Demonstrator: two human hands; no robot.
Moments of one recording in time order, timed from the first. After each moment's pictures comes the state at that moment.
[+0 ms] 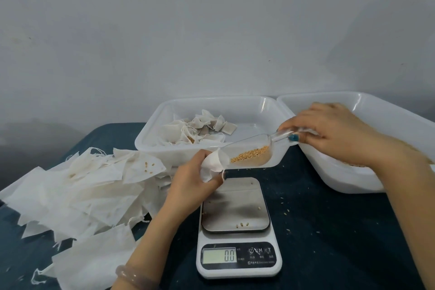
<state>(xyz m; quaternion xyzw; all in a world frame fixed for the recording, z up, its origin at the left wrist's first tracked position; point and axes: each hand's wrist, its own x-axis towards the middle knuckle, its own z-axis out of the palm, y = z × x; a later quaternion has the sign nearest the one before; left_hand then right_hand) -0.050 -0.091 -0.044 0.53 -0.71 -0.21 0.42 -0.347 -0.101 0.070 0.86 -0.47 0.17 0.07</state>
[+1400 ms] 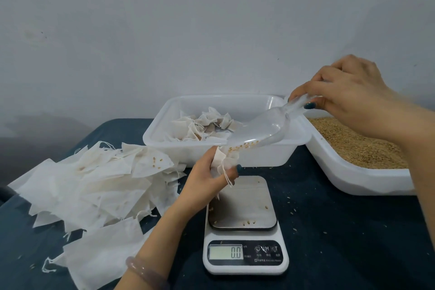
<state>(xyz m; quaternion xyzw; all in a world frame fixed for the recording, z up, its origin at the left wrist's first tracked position) -0.060 -0.087 -0.042 0.40 -0.69 -0.38 0.48 -0.343 -0.104 0.109 0.83 -0.45 0.24 0.23</state>
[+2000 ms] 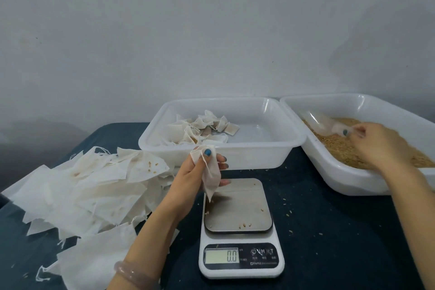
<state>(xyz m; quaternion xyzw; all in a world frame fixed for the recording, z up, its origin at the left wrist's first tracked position) -0.054 -0.085 -0.032 0.39 -0.51 -0.55 0.53 -0.421 -0.131 0.010 0.54 -0.79 0.27 0.03</state>
